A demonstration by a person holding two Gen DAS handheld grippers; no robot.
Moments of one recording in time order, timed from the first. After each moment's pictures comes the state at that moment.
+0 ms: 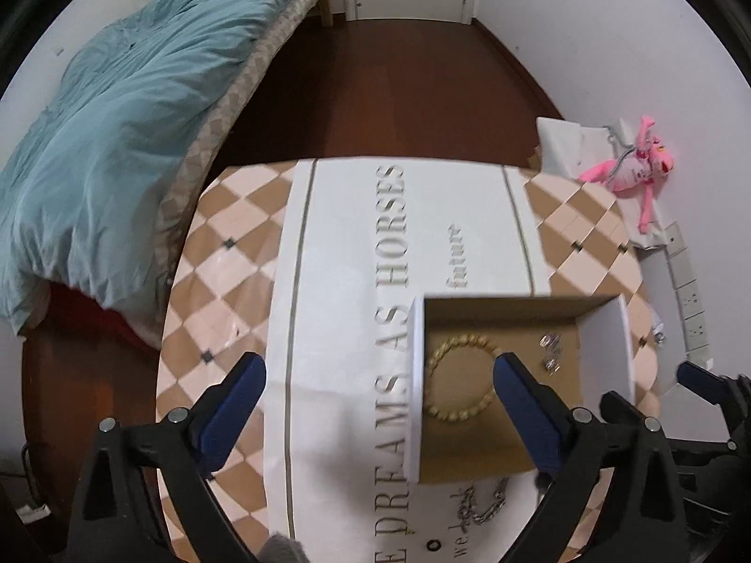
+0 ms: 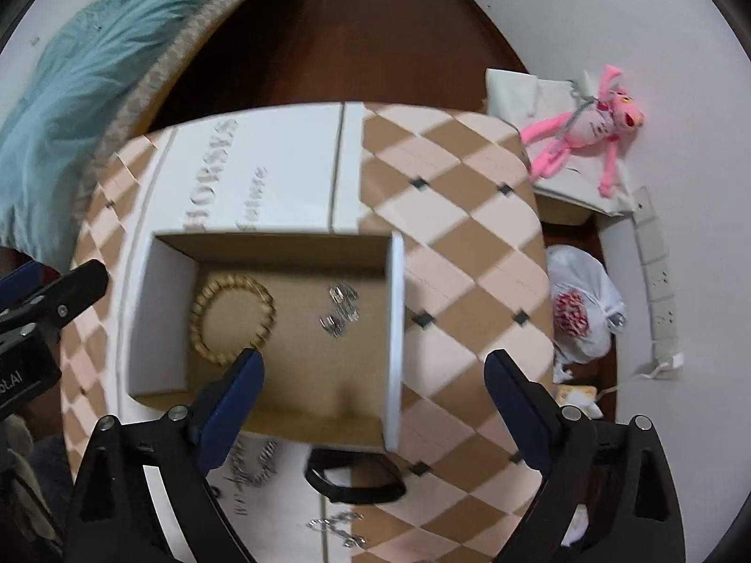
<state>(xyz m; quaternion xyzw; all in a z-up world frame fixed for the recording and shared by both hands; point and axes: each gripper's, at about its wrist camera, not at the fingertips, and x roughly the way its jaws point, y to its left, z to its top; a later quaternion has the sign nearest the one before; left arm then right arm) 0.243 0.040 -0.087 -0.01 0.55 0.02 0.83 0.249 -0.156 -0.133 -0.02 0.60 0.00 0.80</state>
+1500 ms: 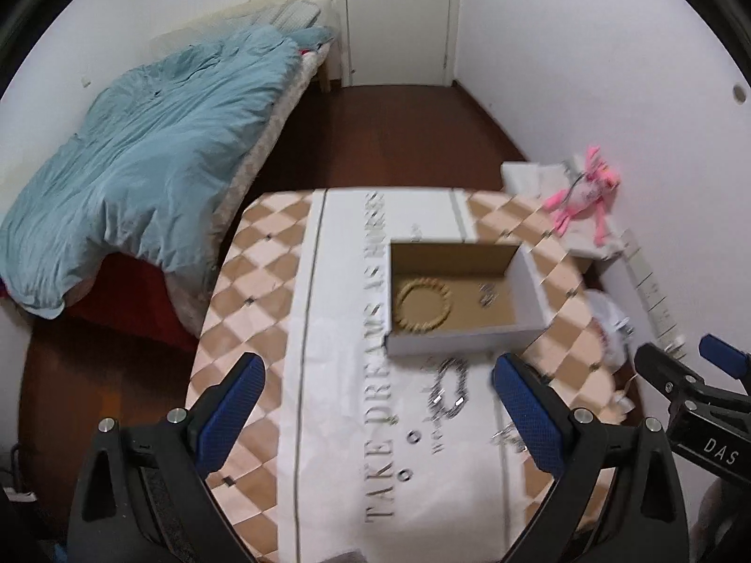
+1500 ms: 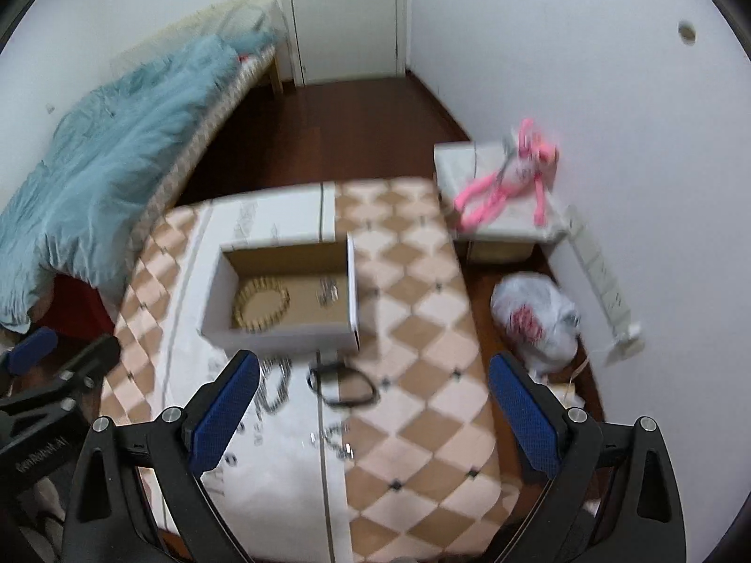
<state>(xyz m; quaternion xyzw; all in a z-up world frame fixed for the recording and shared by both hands) 0.083 0.026 -0.021 0.00 0.46 0.01 0.89 0.082 -0.194 -0.042 0.04 0.49 -0.02 0.87</state>
